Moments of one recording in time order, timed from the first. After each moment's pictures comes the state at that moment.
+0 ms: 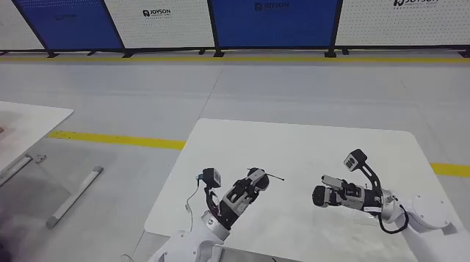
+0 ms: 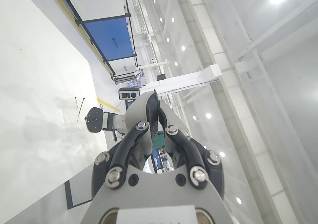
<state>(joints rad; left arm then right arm) 1.77 -1.16 -1.19 -2.07 -0.31 -0.17 -0.08 -1.07 -0.96 0.98 -1.35 0.70 -0.22 1.14</state>
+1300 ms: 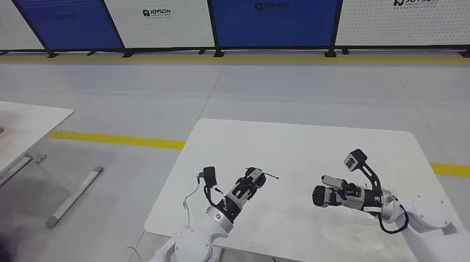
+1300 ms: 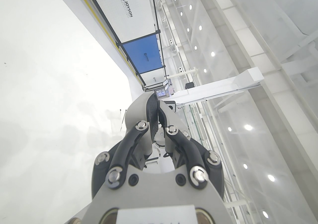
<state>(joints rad) 1.70 -1.17 -1.16 -1.99 -0.14 -0.03 0.03 -1.07 -0.96 0.98 -1.35 0.70 -0.22 1.14</state>
